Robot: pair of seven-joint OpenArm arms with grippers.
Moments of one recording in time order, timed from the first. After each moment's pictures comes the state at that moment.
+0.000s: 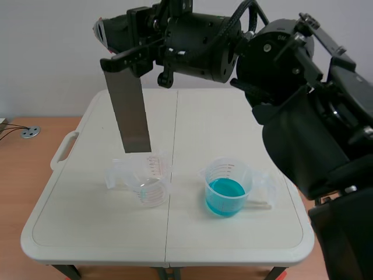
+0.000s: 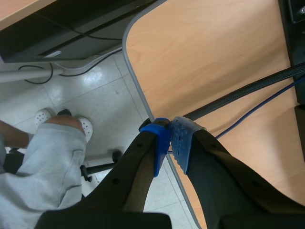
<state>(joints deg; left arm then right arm) 61.9 -29.2 -9.3 75.5 -3.7 -18.9 -9.7 13.7 0.7 -18.8 93.3 27.1 41.4 -21.7</state>
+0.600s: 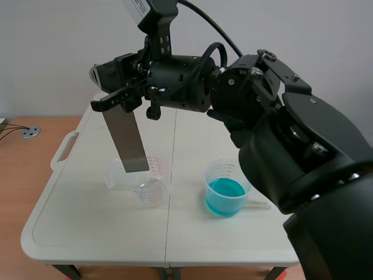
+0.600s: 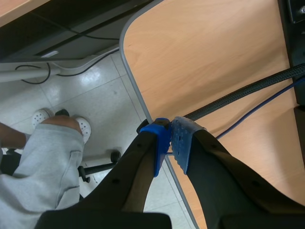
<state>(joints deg) 60.5 -29.2 -8.3 74.2 -3.7 -18.9 -9.7 13.7 -1.6 -21.2 84.2 22.6 41.4 -20.0</state>
